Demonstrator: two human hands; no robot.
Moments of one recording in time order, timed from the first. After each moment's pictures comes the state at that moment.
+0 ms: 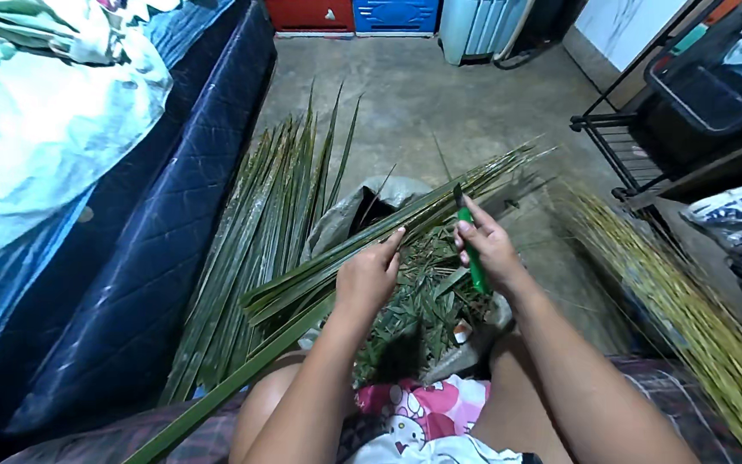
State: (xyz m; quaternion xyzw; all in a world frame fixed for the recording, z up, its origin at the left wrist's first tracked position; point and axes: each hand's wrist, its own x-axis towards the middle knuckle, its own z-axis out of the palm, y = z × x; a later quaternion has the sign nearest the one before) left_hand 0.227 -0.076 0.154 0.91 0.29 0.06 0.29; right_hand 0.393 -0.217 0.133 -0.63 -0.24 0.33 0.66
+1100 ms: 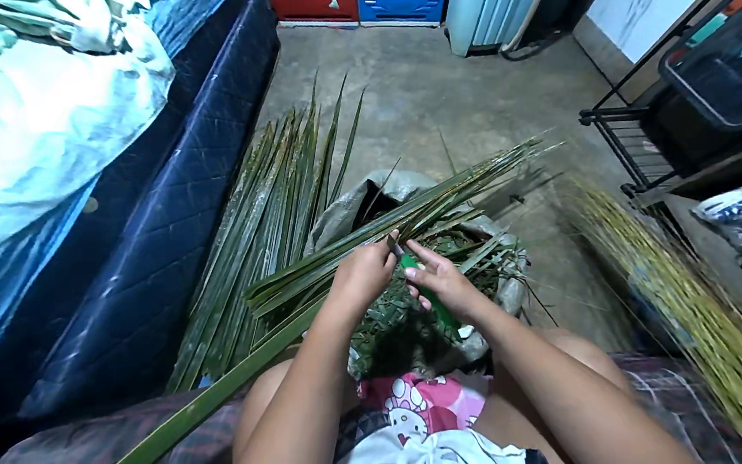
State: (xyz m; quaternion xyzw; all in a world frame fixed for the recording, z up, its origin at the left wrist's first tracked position) left_hand 0.229 -0.055 0.159 0.88 0.31 -0.12 0.34; right_hand 0.328 -0.197 0.129 -0.58 -0.23 0.55 0.55
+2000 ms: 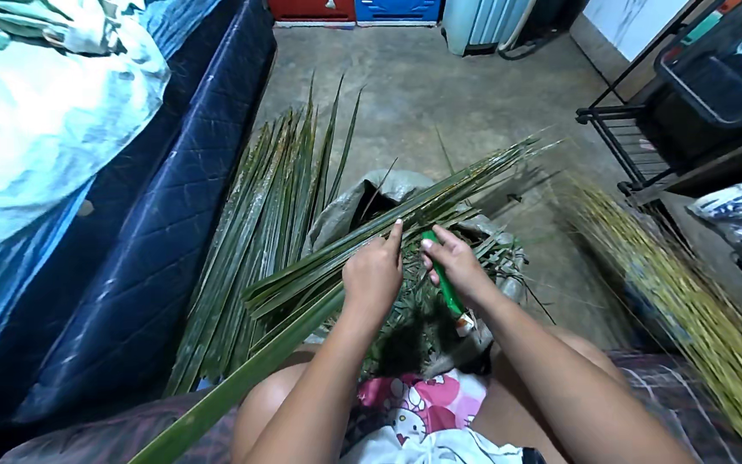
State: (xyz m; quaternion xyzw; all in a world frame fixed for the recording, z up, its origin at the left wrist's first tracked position) left_hand 0.236 -0.089 0.144 0.93 0.33 0.05 0.17; right_hand 0.348 -0.193 0.132 -0.64 -0.14 0.44 0.61
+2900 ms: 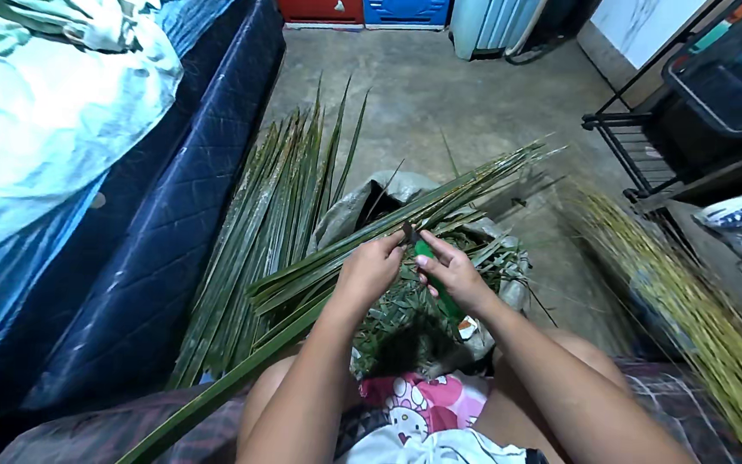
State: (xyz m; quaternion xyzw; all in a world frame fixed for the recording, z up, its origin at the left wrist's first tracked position) left_hand 0.224 -0.054 0.161 0.84 0.32 -0.06 0.42; right_hand 0.335 -0.197 0.129 -0.62 -0.26 0.46 0.59
